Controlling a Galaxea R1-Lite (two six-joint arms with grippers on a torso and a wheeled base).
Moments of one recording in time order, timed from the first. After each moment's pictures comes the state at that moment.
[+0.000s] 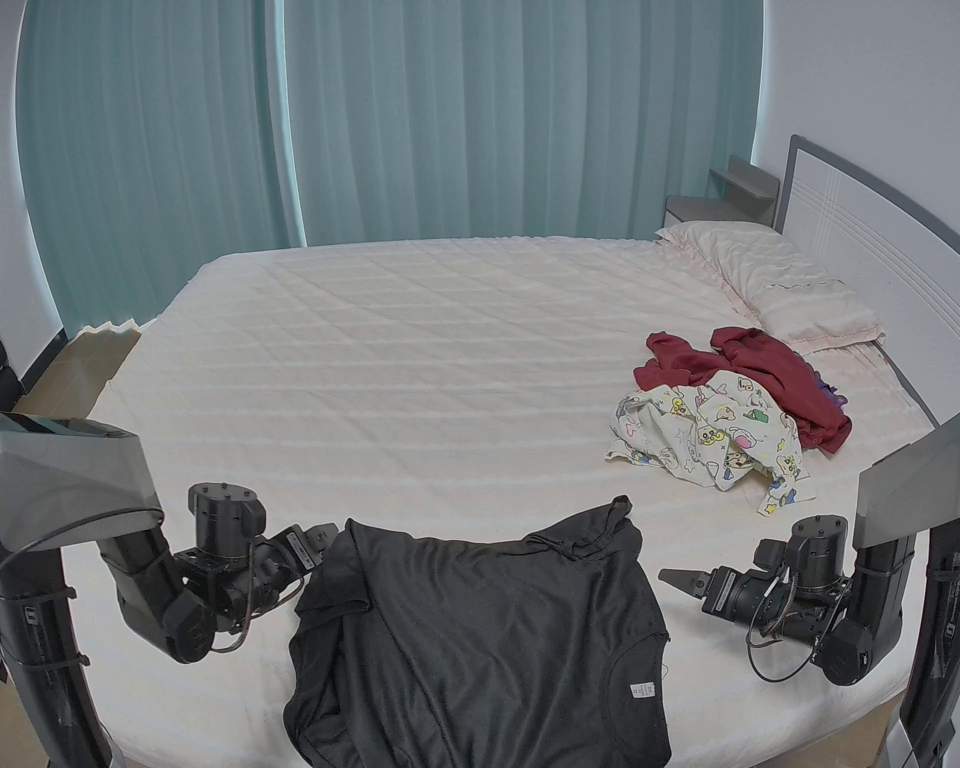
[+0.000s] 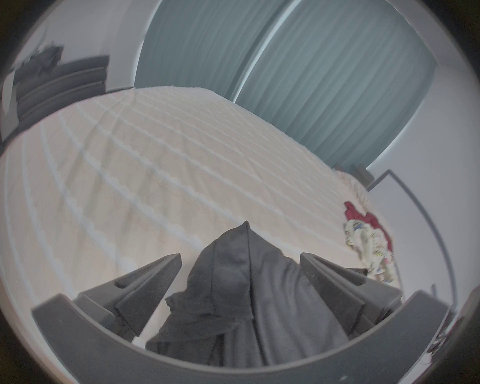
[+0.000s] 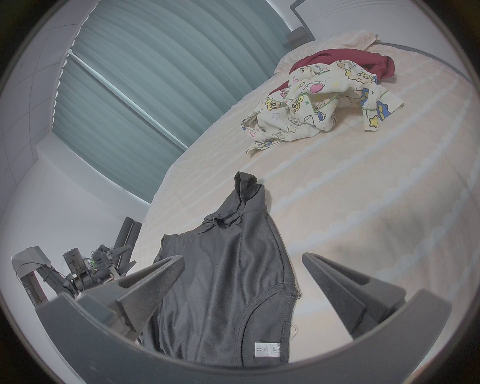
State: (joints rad) left arm -0.25 2.16 -0.46 -1.14 0.12 -0.70; right arm 0.26 2.26 -0.18 -1.55 0.21 0.64
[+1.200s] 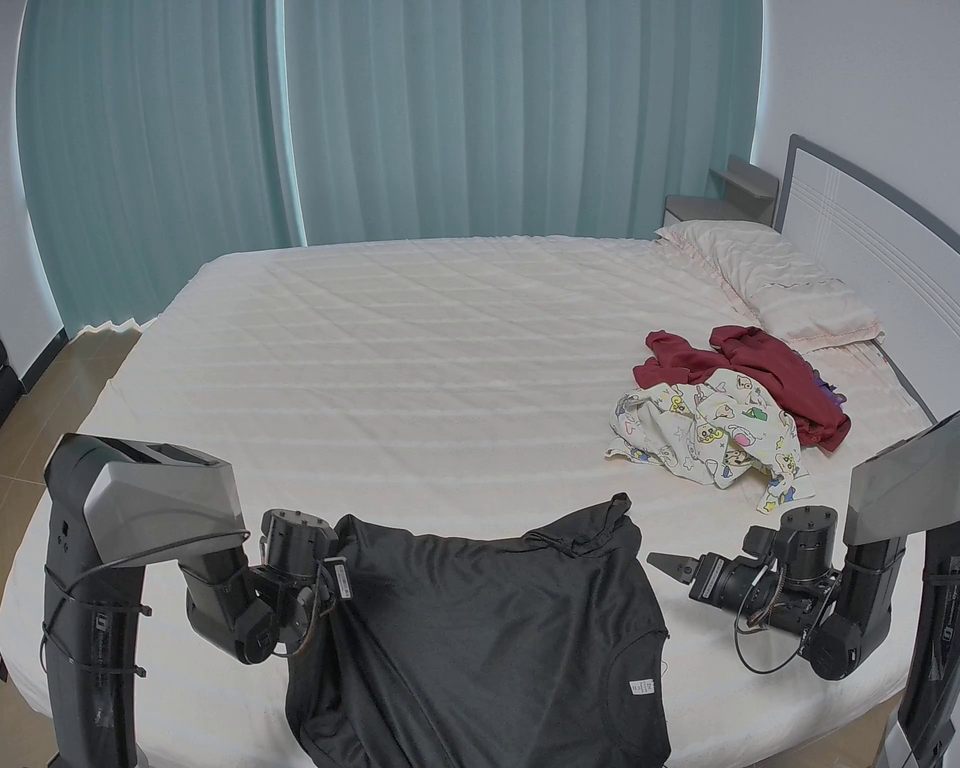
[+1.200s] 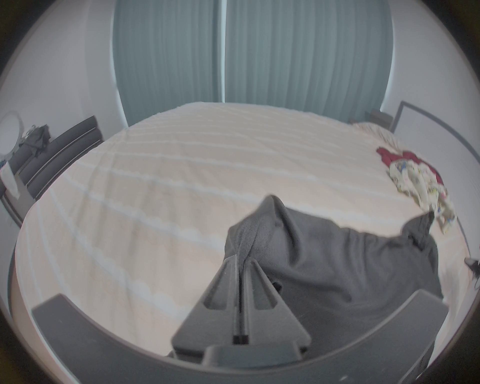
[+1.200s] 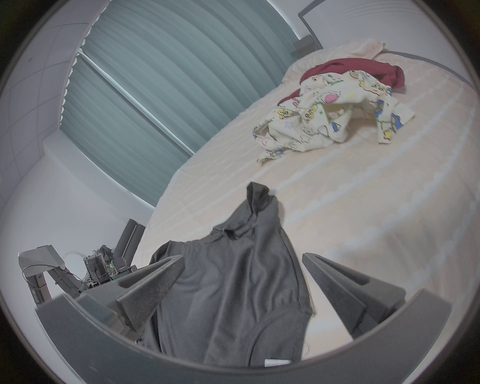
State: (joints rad) left arm -0.33 2.41 -0.66 -1.05 0.39 -0.38; right arm 0.29 2.27 -0.25 -1.55 0.17 0.64
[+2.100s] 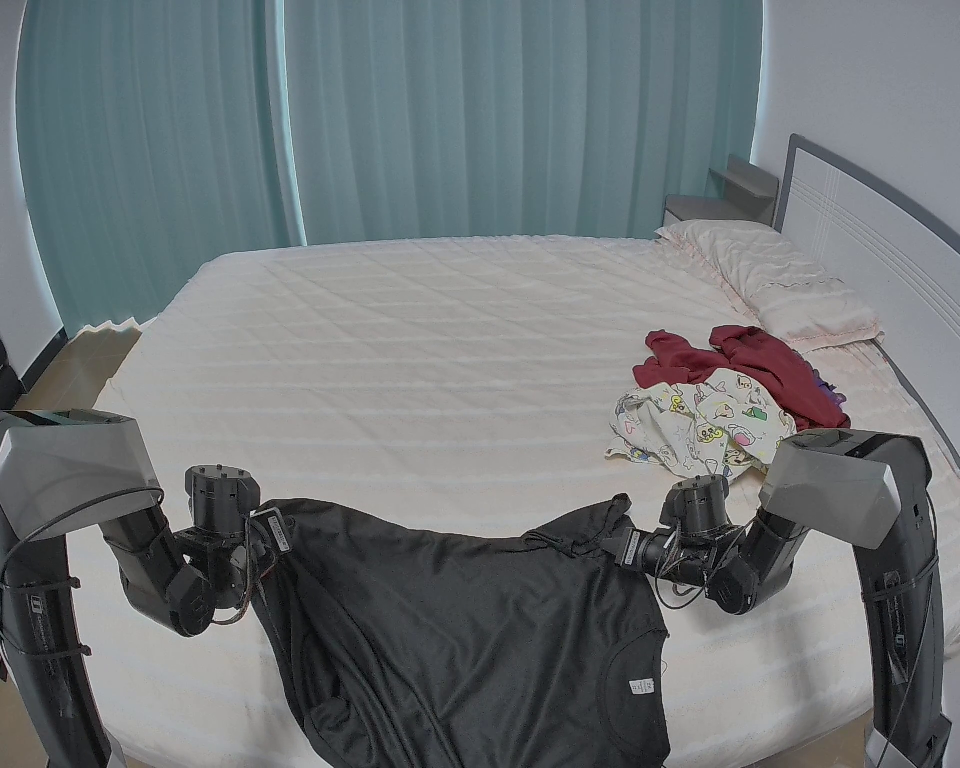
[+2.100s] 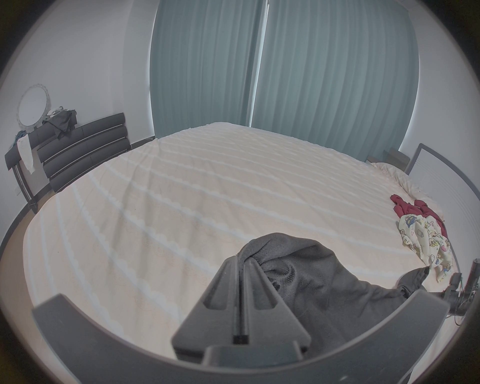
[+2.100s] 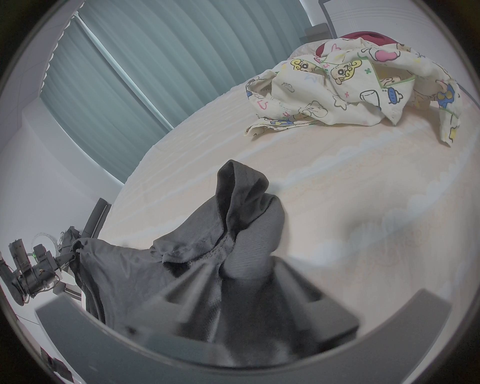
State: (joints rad) left arm -0.18 2.21 -0.58 -1.07 0.38 -0.43; right arm 0.33 2.53 -0.95 -0.96 0.07 0.53
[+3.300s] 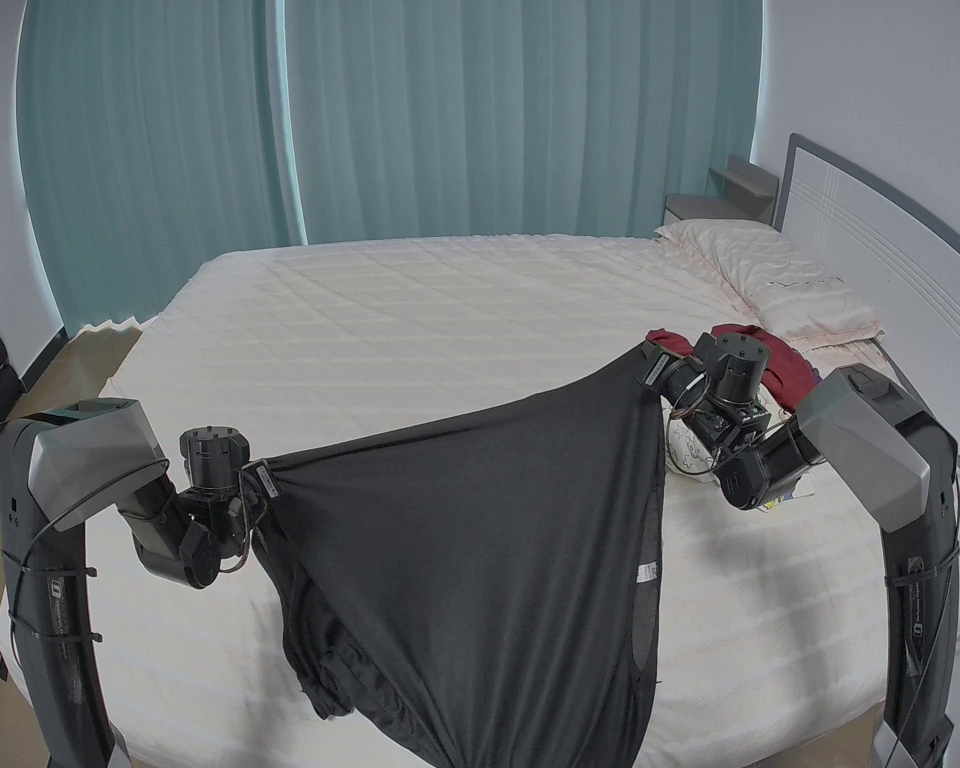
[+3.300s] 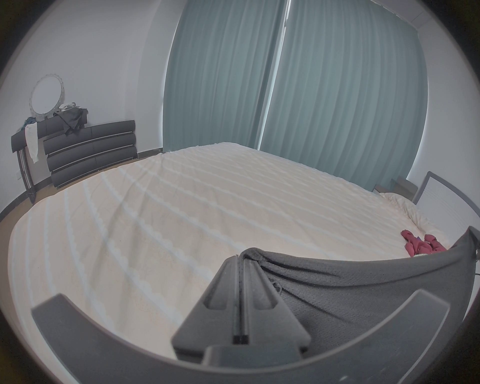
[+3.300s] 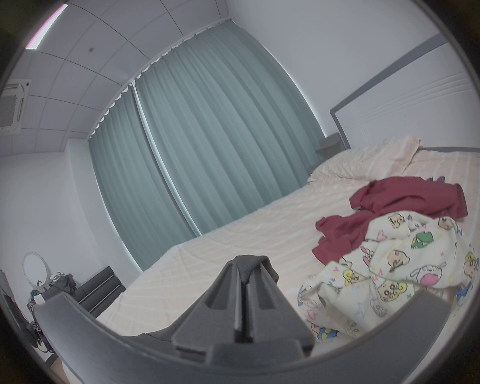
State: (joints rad) left arm -0.07 2.33 -0.85 -1.07 0.38 -0.41; right arm 0.24 2.45 -1.39 -1.14 -0.10 0.45
